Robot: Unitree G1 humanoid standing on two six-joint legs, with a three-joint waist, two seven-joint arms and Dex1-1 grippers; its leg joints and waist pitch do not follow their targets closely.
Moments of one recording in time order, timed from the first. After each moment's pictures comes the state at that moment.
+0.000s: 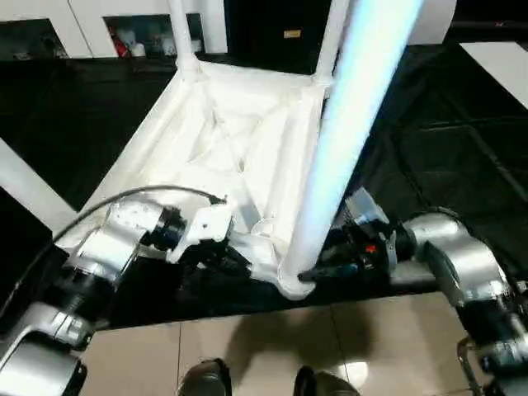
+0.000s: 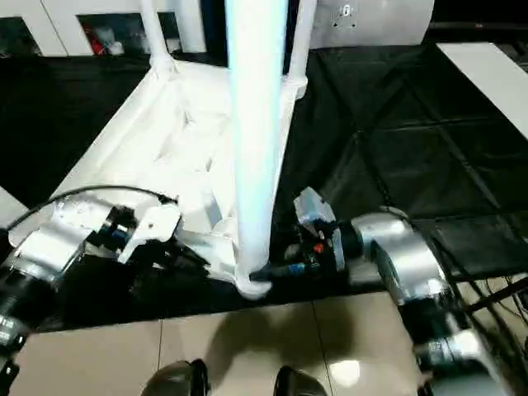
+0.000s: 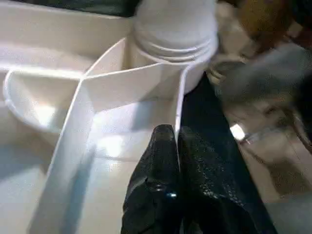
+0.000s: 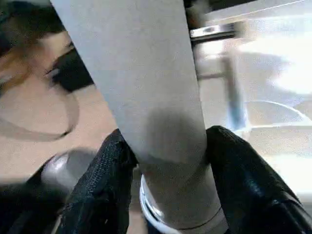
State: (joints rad) left arm -0.57 0.52 -0.31 0.38 -0.06 0.10 -1.43; right arm -0.45 -0.43 0.18 0.25 0.33 0.32 1.40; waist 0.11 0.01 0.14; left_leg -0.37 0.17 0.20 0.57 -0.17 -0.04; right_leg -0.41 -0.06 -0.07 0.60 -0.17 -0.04
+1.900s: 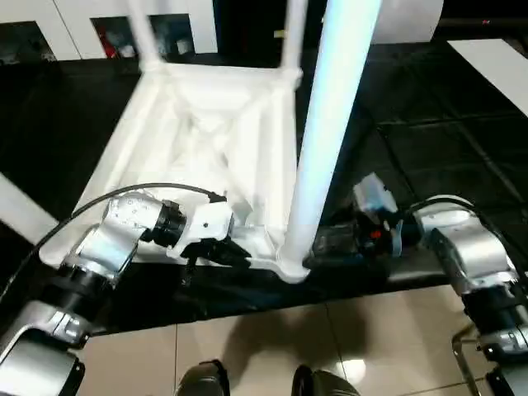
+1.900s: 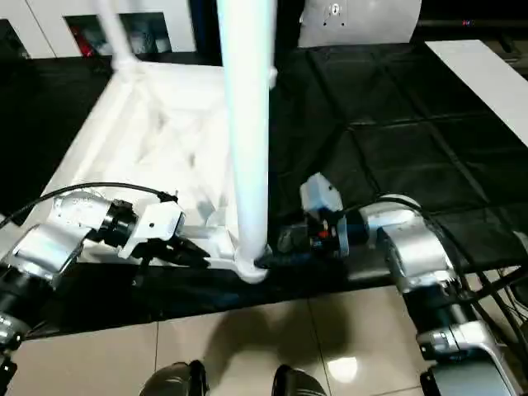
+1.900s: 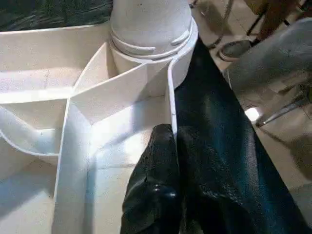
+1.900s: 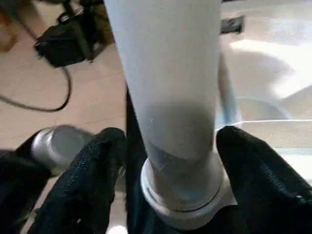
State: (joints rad) left arm -0.61 0.54 -0.37 0.42 -0.02 -0.08 -1.47; right arm -0.55 -0.49 0.22 0.34 0.28 0.17 1.53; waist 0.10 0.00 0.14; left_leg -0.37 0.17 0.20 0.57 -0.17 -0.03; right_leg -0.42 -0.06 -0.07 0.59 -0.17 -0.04
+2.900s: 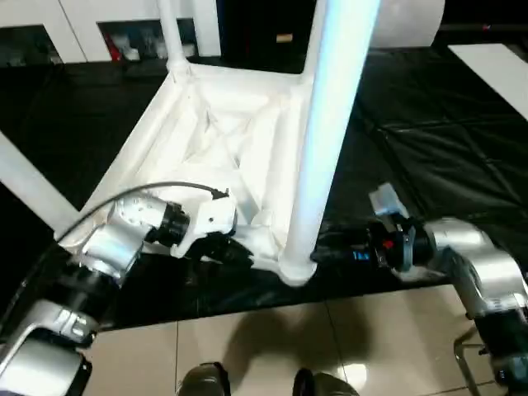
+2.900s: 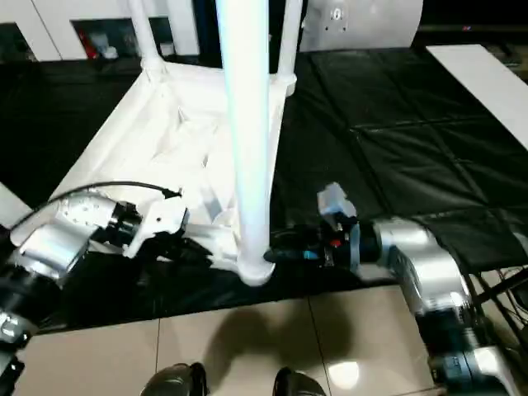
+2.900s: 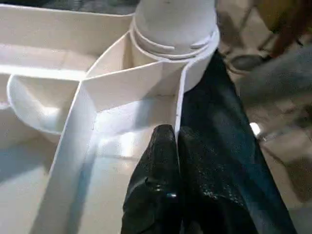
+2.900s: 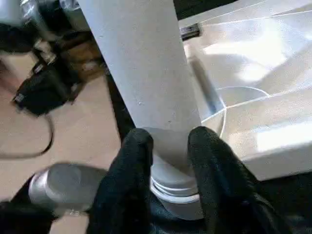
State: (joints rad) left arm -0.58 0.49 -0.32 0.37 -0.02 0.11 -1.37; right arm -0.36 -0.48 0.10 0.20 0.39 0.37 1.34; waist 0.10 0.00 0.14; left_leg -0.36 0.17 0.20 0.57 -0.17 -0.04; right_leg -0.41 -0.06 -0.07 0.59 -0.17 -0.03
